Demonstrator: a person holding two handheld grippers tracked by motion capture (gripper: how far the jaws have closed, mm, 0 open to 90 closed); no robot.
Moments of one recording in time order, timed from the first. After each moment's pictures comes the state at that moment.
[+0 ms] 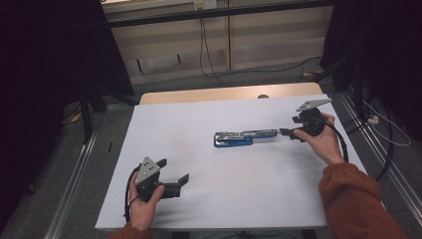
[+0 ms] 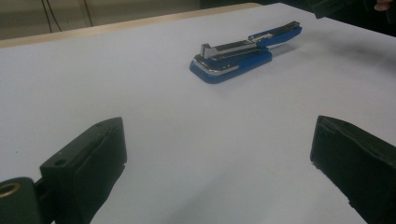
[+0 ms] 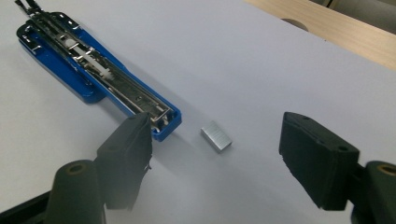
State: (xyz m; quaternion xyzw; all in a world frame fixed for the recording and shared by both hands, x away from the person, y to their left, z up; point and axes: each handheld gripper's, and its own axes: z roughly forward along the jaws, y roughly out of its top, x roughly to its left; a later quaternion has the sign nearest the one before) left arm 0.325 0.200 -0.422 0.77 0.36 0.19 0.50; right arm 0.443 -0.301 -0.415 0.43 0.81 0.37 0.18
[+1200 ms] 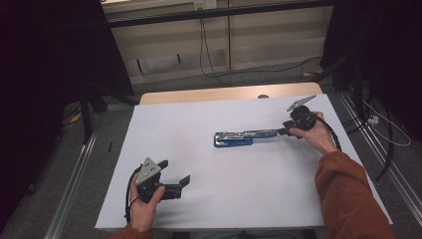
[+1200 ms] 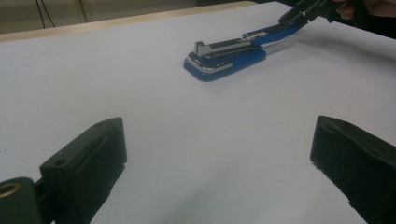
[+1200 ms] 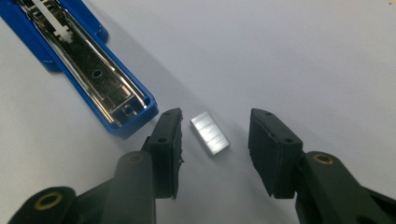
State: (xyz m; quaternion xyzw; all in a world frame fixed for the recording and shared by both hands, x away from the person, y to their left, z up) left arm 0.324 0.198 -0.422 0.77 0.35 0.18 0.50; right arm 0.484 -0.298 -0.443 0.40 0.85 0.32 0.12
